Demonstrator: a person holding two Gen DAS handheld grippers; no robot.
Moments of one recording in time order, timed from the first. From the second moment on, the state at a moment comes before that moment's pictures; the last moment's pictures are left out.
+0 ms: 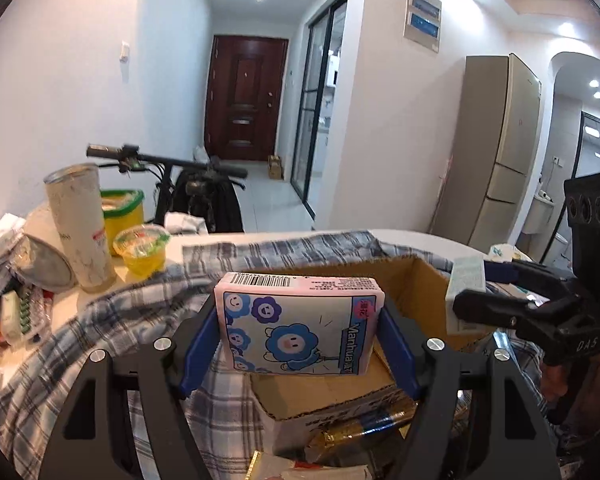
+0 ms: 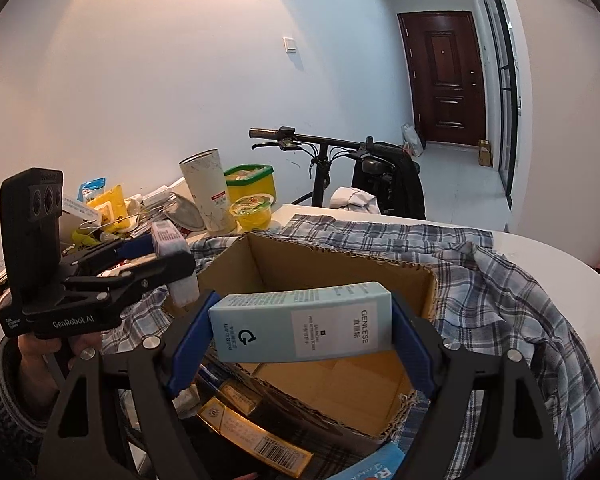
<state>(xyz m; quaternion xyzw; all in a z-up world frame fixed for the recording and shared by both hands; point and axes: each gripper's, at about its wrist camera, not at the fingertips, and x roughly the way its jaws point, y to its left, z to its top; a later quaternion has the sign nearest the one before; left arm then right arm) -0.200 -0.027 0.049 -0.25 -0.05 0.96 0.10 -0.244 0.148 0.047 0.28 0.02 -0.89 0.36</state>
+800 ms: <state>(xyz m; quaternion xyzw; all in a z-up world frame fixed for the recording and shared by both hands) -0.189 -0.012 0.052 -0.23 -0.02 0.97 0.10 -0.238 0.150 0.053 0.26 0.01 -0.90 0.36</state>
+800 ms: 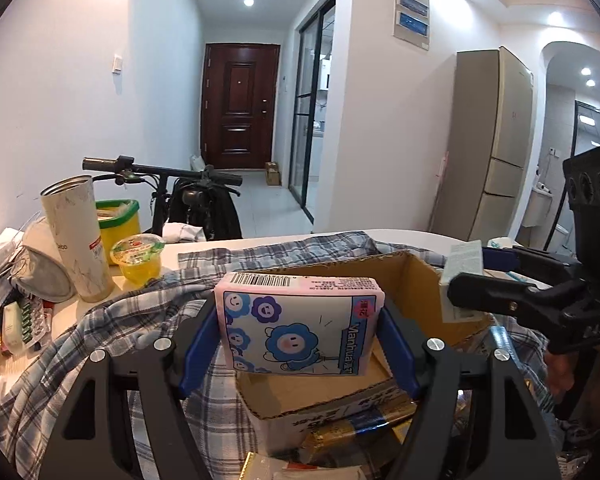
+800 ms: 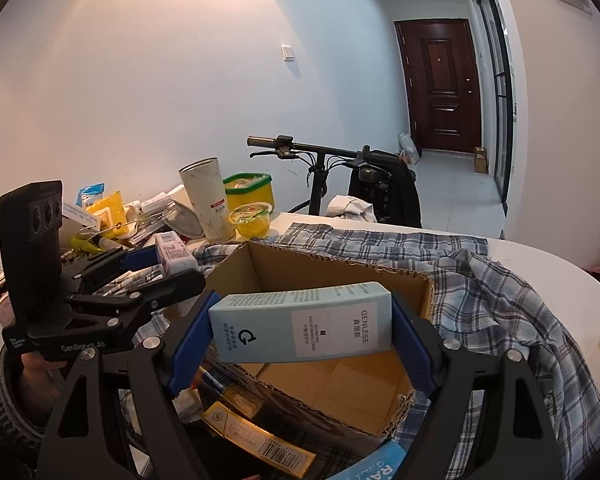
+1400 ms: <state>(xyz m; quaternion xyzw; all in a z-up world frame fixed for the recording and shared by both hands) -0.191 -0.002 0.049 -0.23 0.03 0.97 0.08 -0.241 0.148 0.043 0.29 0.00 -0.89 0.37</state>
